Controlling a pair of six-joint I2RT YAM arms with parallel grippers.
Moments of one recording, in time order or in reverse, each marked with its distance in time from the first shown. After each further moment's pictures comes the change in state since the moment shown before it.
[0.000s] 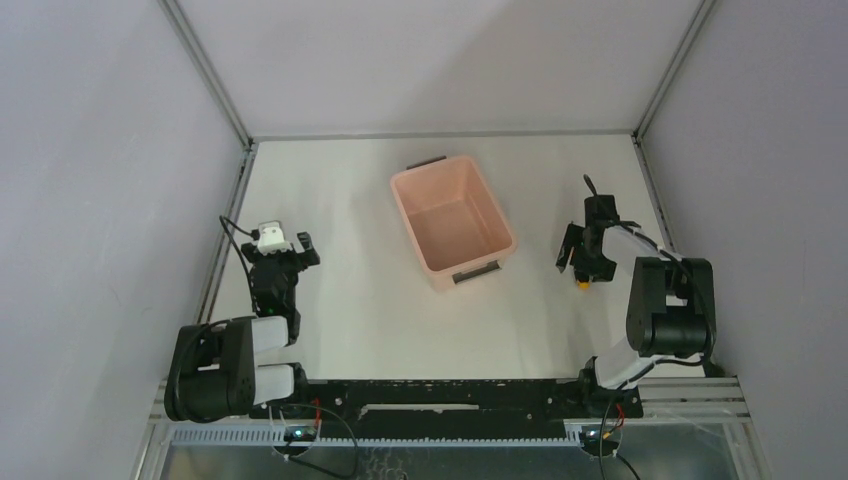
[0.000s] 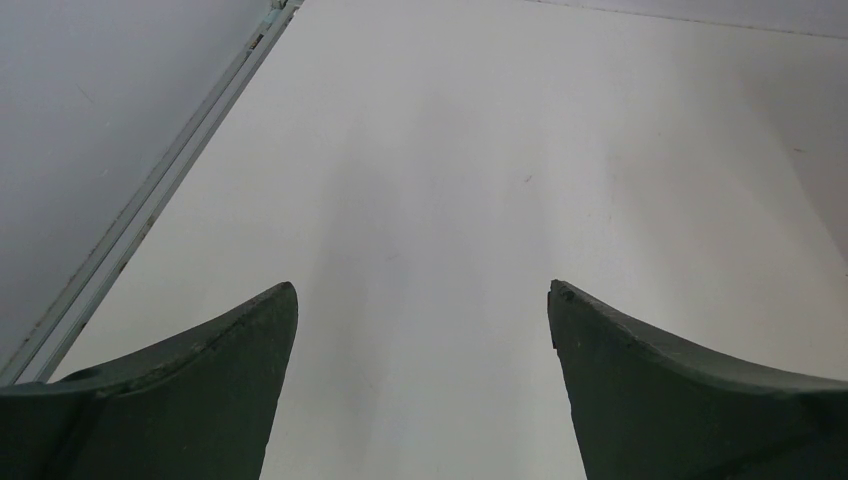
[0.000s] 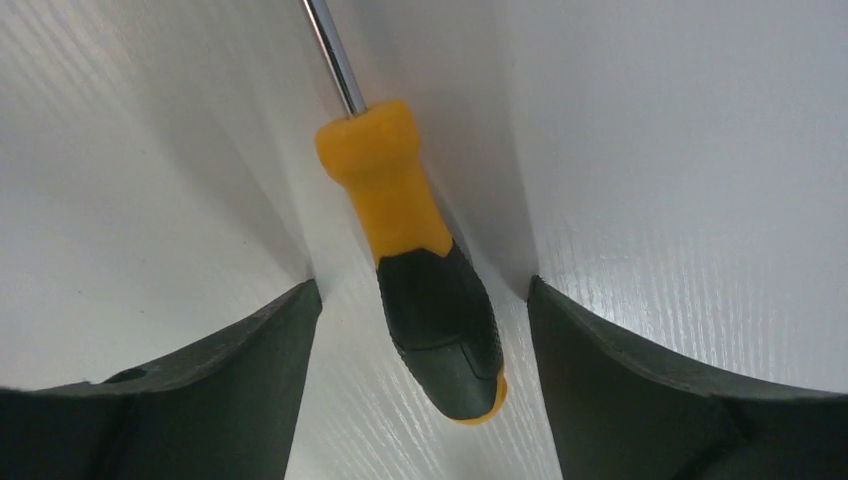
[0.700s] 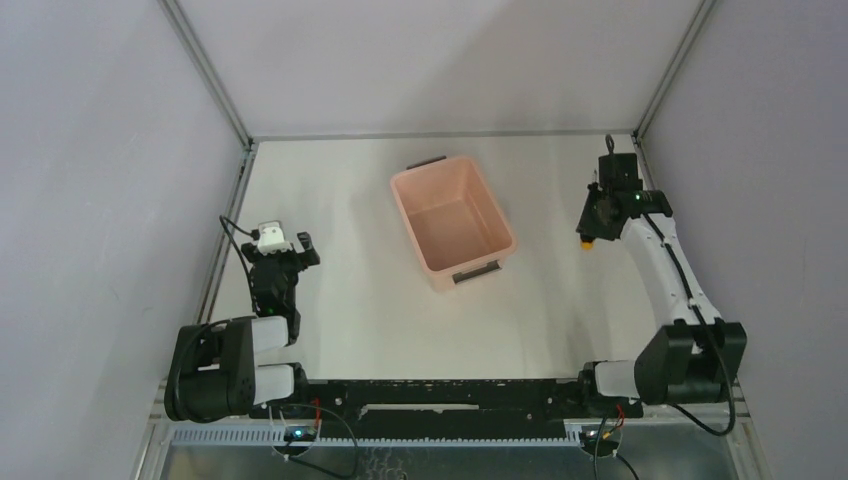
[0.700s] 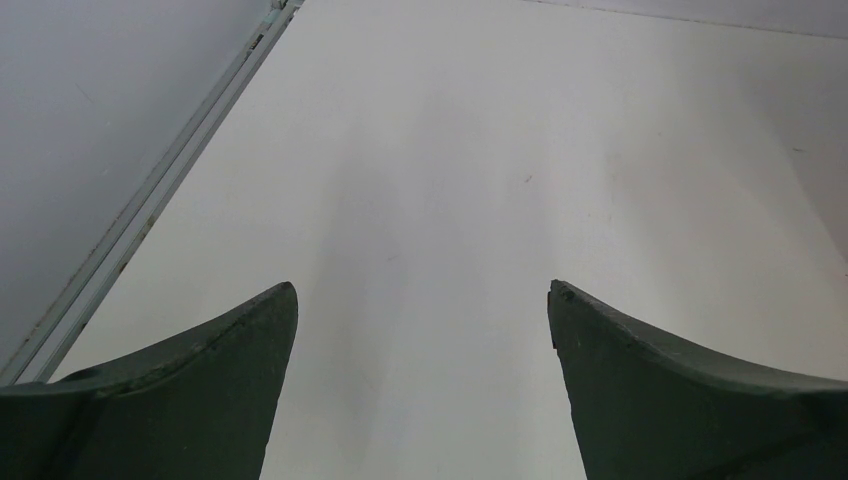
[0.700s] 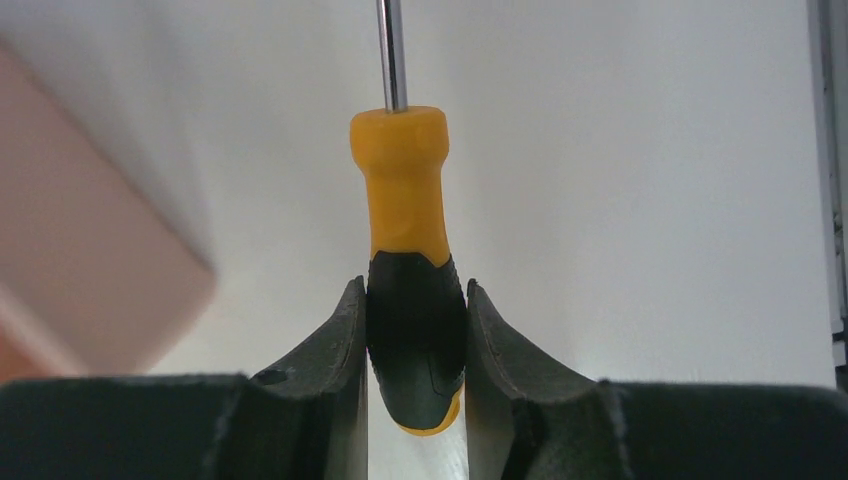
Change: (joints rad) left arm 0.000 0.000 0.000 0.000 0.000 0.000; right arm 0.060 -0.222 0.308 -0.322 0.029 0.001
